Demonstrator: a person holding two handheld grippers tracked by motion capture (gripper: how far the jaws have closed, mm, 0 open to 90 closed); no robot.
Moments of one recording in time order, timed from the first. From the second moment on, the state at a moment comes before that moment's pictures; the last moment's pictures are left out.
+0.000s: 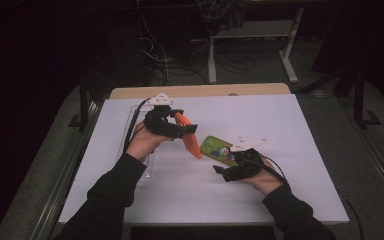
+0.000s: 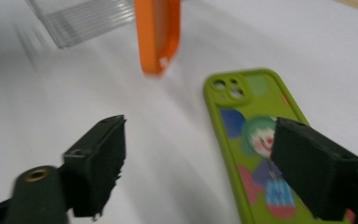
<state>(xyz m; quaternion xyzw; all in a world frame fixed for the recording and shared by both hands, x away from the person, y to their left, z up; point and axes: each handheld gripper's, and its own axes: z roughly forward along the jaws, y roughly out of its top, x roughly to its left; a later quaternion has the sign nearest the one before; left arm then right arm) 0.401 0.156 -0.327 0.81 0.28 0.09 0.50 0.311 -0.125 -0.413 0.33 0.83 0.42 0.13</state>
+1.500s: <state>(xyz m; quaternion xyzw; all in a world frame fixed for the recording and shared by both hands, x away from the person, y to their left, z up) 0.471 0.289 -0.288 0.76 0.41 0.23 0.44 0.284 -0.192 -0.442 0.36 0.83 0.40 0.12</state>
